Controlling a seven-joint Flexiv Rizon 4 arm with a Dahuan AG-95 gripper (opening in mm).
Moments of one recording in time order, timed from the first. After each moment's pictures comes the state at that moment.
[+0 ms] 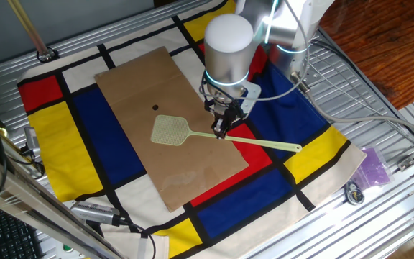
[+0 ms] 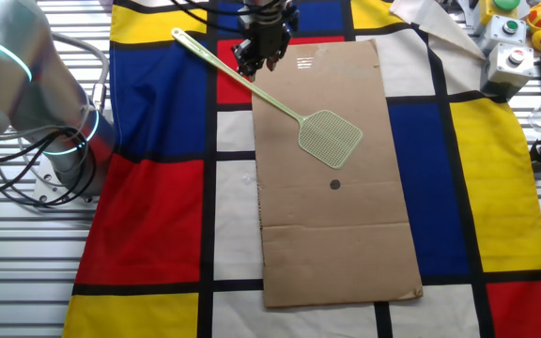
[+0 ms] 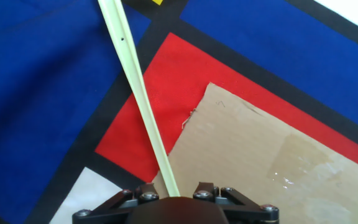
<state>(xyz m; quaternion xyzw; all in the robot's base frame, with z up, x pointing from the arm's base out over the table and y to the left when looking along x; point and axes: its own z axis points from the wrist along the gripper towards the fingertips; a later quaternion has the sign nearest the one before) 0.343 0.164 0.076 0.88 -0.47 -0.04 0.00</state>
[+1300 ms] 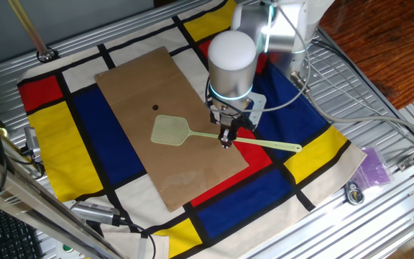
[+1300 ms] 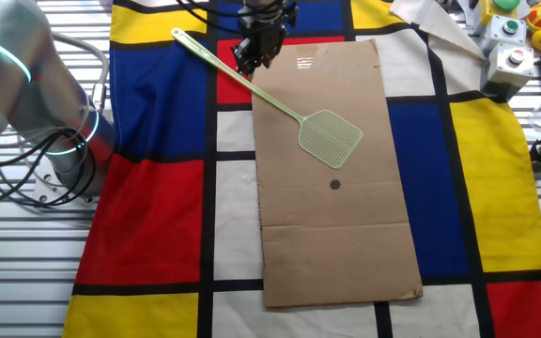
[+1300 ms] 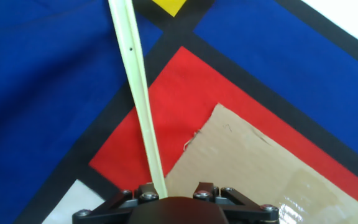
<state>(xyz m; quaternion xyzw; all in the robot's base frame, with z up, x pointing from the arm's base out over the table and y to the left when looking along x) 0.333 0.185 0.049 0.91 -0.41 -0.04 0.01</state>
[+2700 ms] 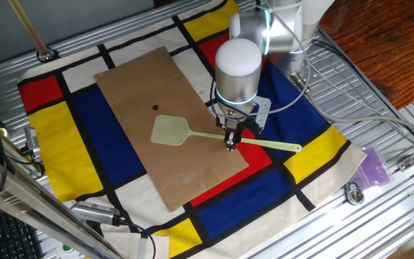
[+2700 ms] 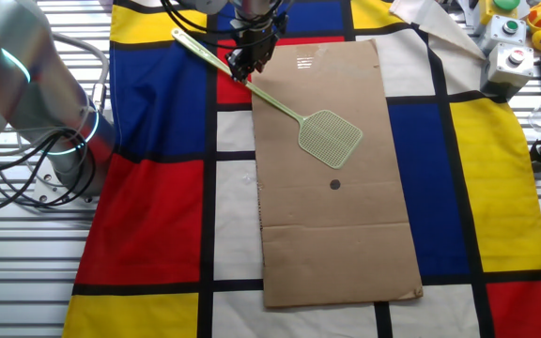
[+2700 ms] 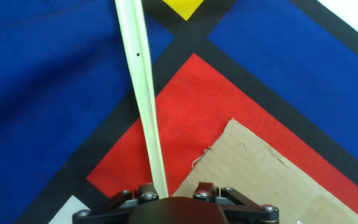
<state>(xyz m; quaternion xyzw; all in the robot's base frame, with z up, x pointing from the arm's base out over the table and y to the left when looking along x) 0.318 0.189 0.025 0.92 -0.39 -0.04 0.00</state>
